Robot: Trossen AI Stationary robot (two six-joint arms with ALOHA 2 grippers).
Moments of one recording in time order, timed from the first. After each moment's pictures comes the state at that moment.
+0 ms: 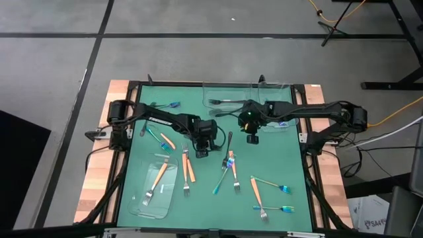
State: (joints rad) left arm 0.09 1.91 1.20 -0.48 0.05 -0.09; right arm -0.26 1.45 0.91 -0.52 -0.13 -0.24
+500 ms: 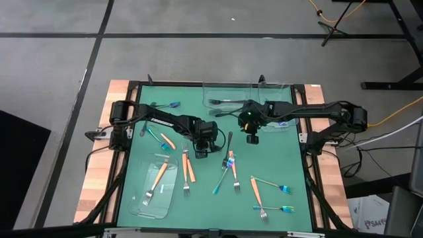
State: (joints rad) left arm 0.09 1.94 1.20 -0.47 0.00 -0.04; right arm -0.26 1.45 0.91 -0.51 -0.13 -0.24
